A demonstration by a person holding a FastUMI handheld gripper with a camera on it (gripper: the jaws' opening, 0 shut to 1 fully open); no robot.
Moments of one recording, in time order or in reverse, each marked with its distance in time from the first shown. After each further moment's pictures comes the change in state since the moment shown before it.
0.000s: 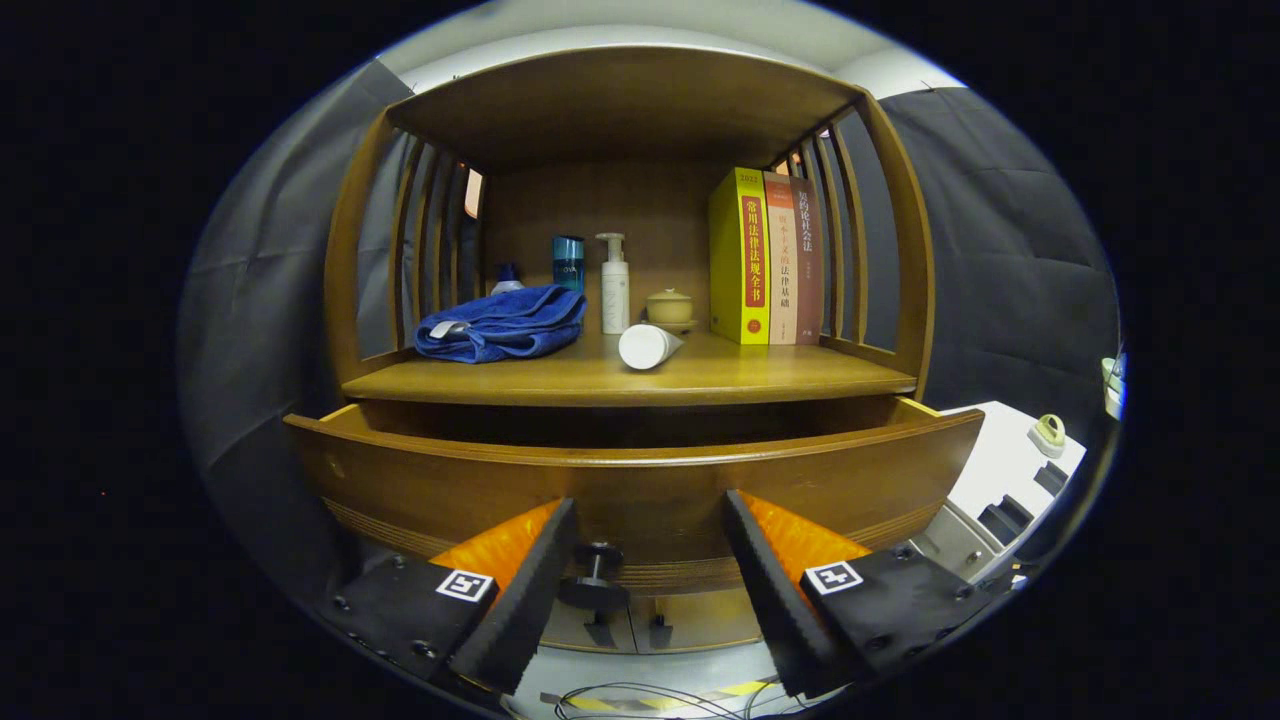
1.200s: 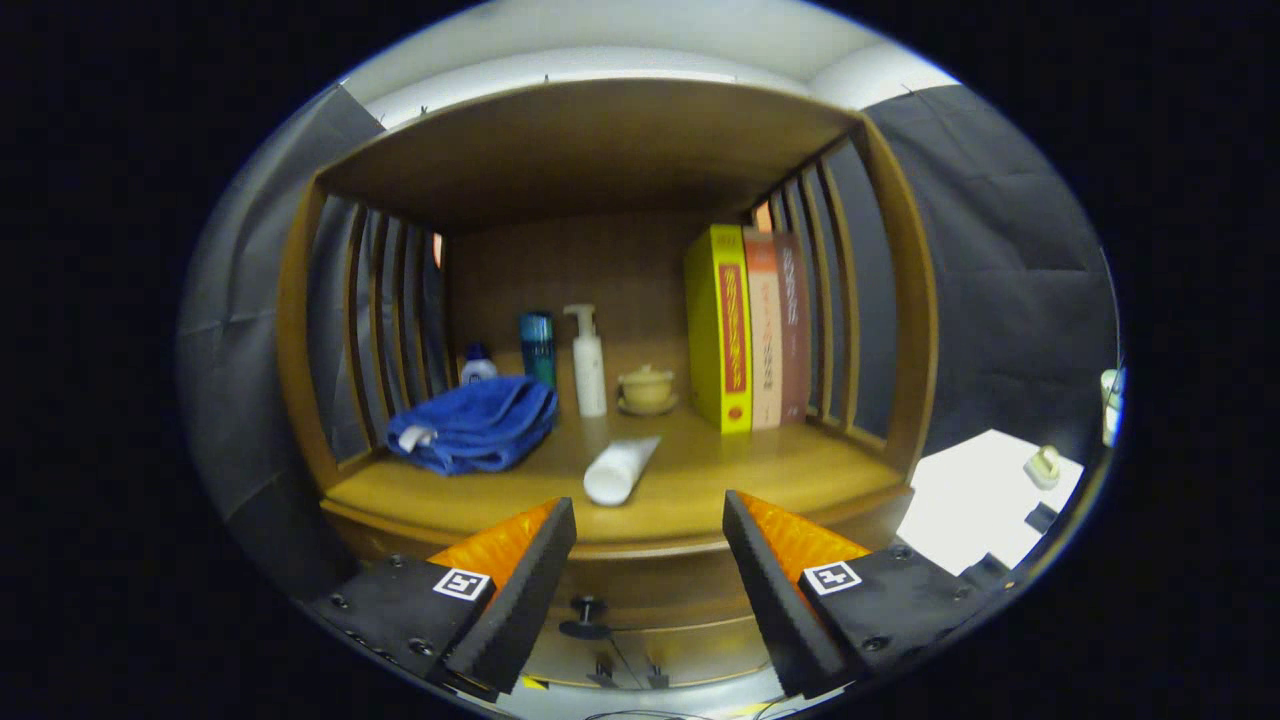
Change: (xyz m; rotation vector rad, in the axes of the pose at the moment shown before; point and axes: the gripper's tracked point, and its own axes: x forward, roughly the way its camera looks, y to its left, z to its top) arm 0.000 -0.036 0.141 0.042 -0.154 -0.036
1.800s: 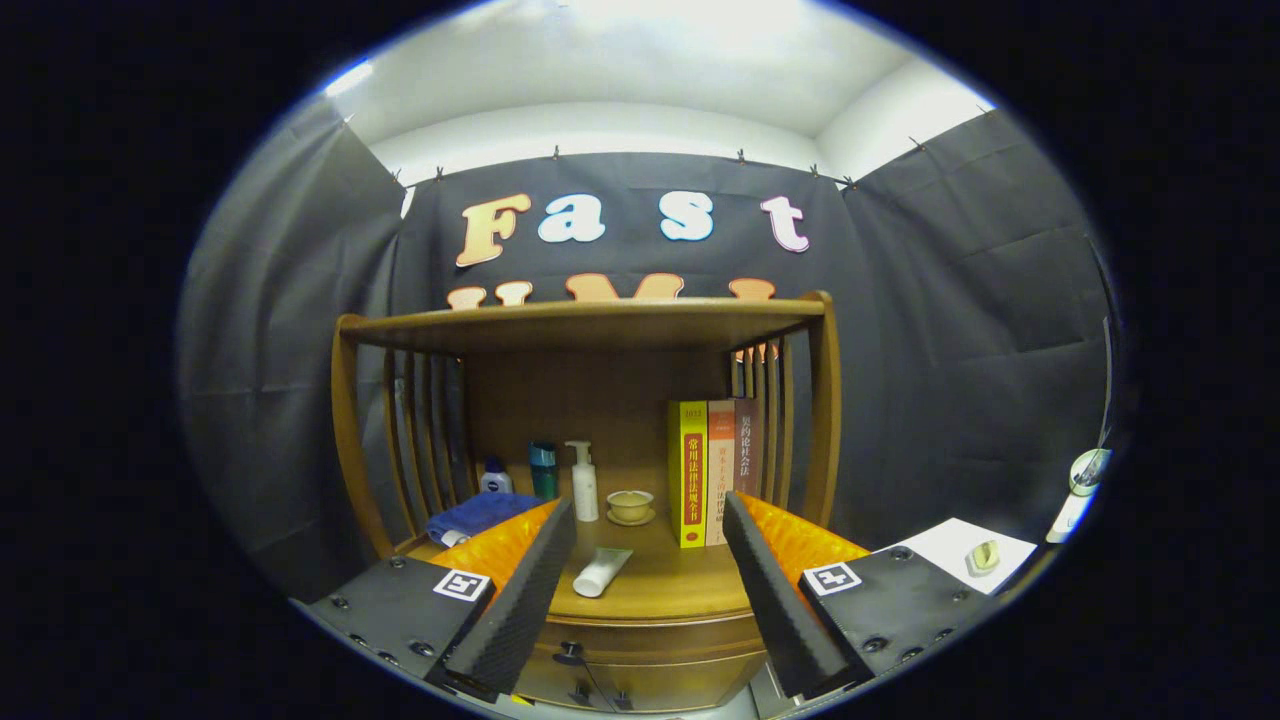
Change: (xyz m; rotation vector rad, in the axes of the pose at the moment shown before) arm -0.094 -0.036 0.144 -0.014 -0.159 0.047
